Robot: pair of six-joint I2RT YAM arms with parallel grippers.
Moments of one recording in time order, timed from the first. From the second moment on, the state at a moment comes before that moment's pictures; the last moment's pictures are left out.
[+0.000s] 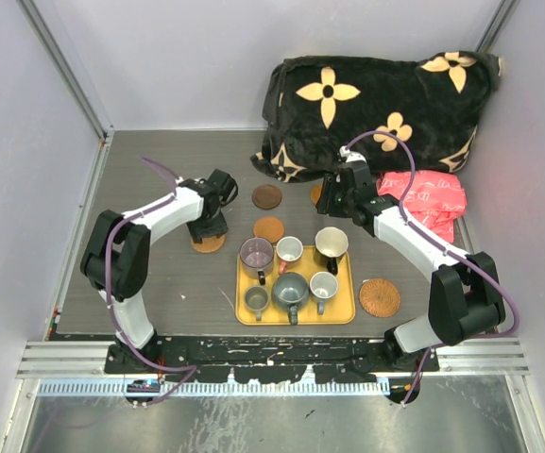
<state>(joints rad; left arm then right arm) -0.49 1.82 1.29 -0.82 -0.36 -0.91 0.38 1.45 1.01 -0.26 0.04 0.43</state>
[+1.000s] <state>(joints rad) -0.49 1.90 1.31 -0.71 -0.39 -0.82 0.38 1.47 1.03 -0.32 0.06 0.42</state>
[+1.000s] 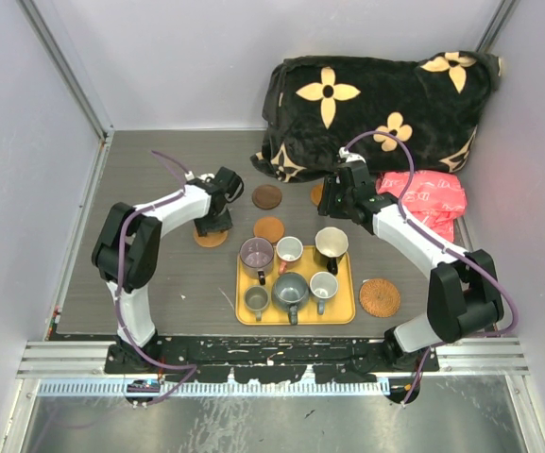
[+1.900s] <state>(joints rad) -0.49 1.92 1.34 -0.71 -0.43 -0.79 0.38 1.48 1.03 -0.32 0.06 0.42</state>
